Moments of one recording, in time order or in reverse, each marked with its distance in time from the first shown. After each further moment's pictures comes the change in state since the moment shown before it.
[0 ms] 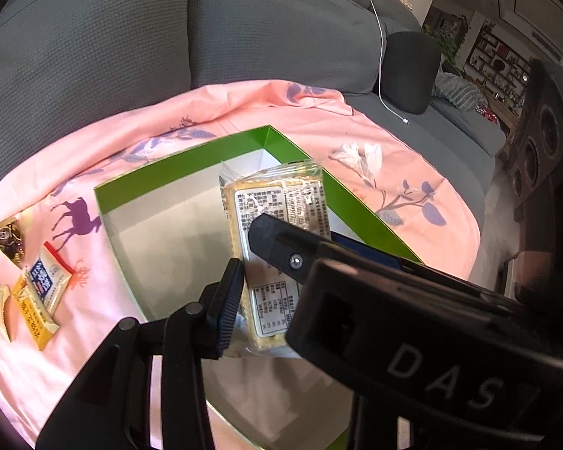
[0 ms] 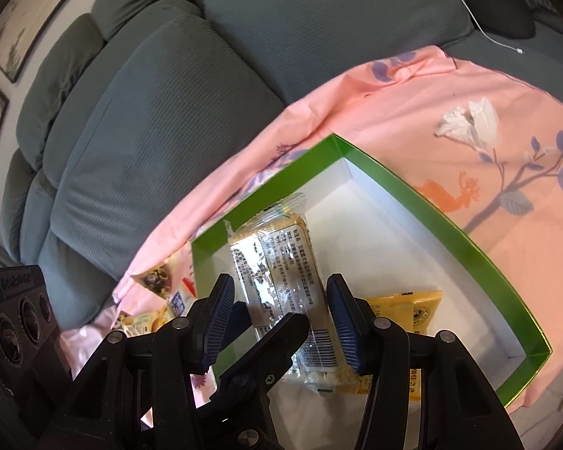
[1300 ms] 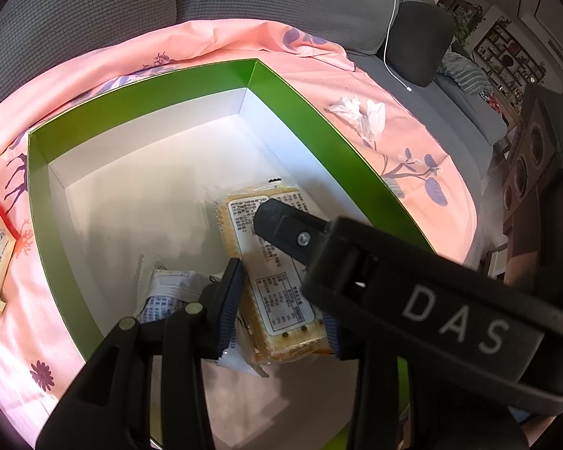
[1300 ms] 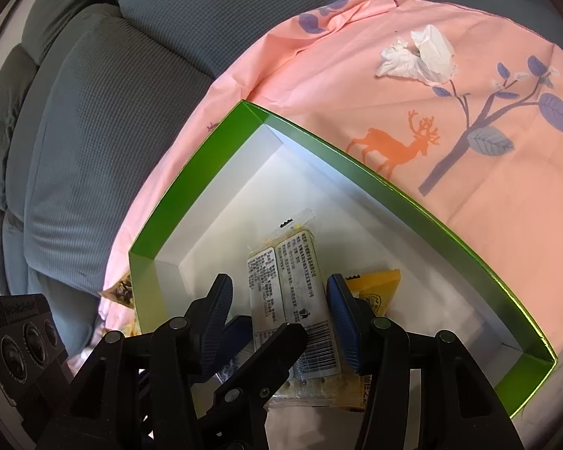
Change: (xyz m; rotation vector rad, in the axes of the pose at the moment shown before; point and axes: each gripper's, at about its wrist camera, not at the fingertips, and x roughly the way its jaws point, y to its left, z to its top) left arm 0.047 -0.001 -0.005 -0.076 0.175 -0.067; right arm 0.024 -0.049 0.003 0.194 0.113 -0.072
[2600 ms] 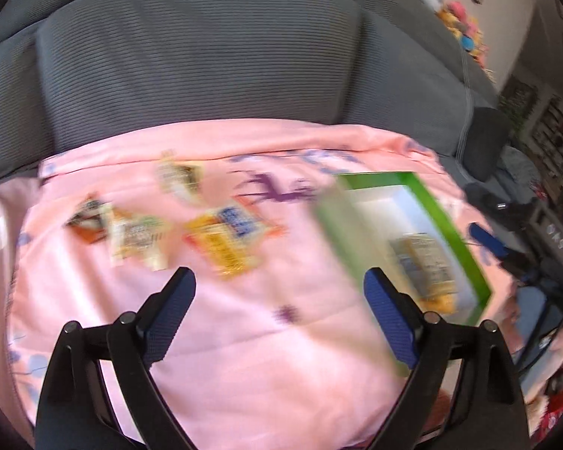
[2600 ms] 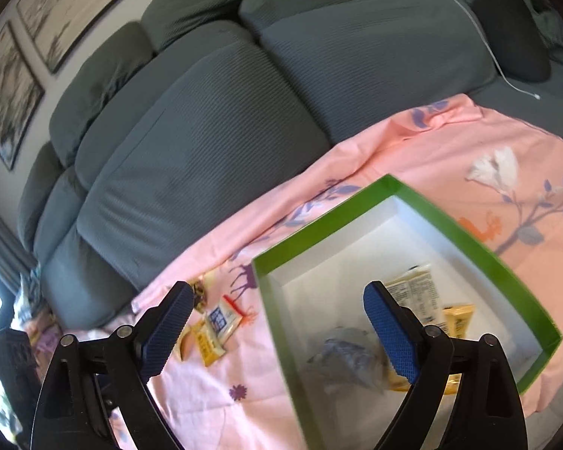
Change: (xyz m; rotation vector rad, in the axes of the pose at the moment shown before) left arm -0.191 0.151 -0.089 -0.220 -0.310 0.274; right arm -0.051 0.105 -0.046 -0.305 -0.249 0.125
